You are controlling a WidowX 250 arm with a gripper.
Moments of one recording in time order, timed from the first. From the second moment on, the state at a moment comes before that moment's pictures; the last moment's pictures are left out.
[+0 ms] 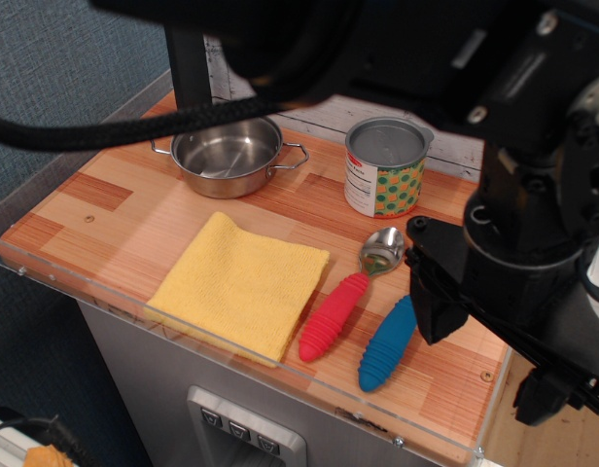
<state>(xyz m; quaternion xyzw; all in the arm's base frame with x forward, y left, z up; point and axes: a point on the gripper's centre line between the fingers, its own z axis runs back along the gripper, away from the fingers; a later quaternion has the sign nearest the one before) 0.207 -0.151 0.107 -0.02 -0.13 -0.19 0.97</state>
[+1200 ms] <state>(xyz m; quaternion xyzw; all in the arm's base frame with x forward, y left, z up) 0.268 -0.046 0.082 0.07 -0.09 -0.27 0.96</state>
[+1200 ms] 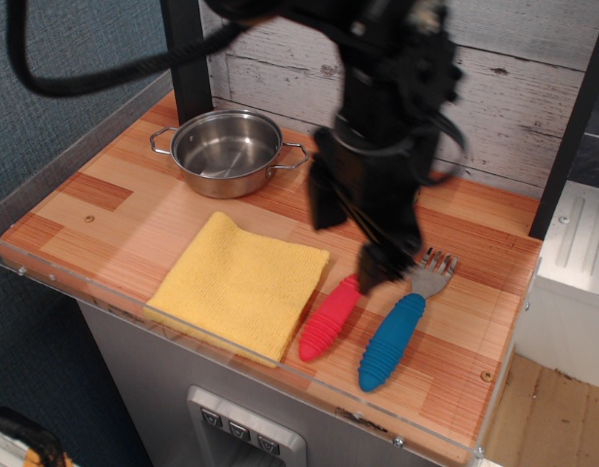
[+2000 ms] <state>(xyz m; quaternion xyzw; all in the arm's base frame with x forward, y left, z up) 0.325 0.055 0.060 0.07 -0.10 -0.30 0.95</state>
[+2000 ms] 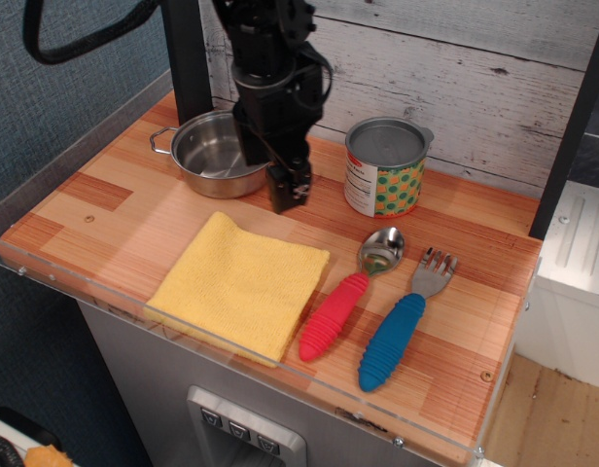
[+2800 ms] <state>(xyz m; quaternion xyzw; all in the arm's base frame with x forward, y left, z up) 0.345 0.099 0.027 0.06 -0.09 -0.32 0.94</state>
